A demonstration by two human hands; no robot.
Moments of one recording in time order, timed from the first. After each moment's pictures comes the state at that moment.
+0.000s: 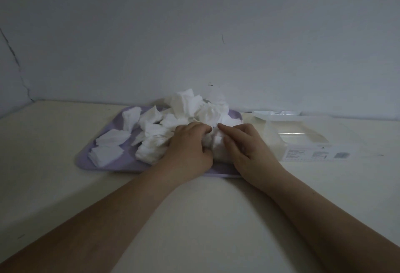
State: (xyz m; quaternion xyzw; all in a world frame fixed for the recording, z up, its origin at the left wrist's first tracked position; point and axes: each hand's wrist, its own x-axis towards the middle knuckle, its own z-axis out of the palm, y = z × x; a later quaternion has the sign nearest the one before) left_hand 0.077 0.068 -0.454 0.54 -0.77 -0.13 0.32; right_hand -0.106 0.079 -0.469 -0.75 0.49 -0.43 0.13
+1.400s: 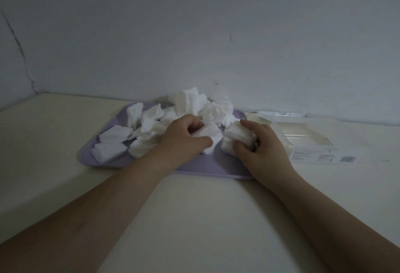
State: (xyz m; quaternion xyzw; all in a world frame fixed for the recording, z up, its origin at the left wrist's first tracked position) left_hand 0.097 0.057 -0.449 0.52 -0.63 -0.36 0.45; right_hand -0.110 0.082 -0.462 -0.67 0.58 -0.44 0.13
